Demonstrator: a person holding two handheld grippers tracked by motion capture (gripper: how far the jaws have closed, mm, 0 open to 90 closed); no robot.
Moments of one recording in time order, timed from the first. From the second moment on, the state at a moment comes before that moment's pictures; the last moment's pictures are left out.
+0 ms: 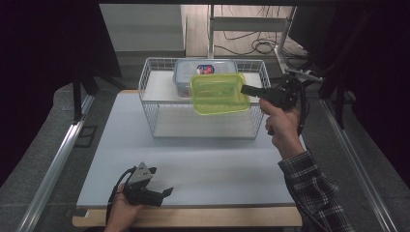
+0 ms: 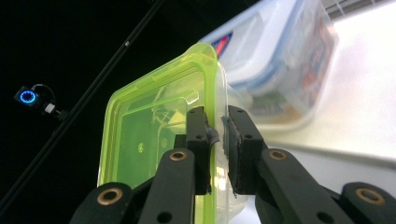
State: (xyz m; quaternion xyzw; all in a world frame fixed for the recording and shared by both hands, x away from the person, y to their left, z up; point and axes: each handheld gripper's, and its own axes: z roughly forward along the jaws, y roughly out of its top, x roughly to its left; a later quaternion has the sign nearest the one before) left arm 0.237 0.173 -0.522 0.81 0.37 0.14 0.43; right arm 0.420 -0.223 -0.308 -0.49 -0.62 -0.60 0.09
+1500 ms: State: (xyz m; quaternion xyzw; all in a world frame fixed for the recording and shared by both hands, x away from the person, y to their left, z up) left arm 0.237 0.173 -0.521 0.82 0.36 0.14 0.43; right arm 0.478 -0.169 -0.266 -0.53 -0.61 -0.58 -0.04
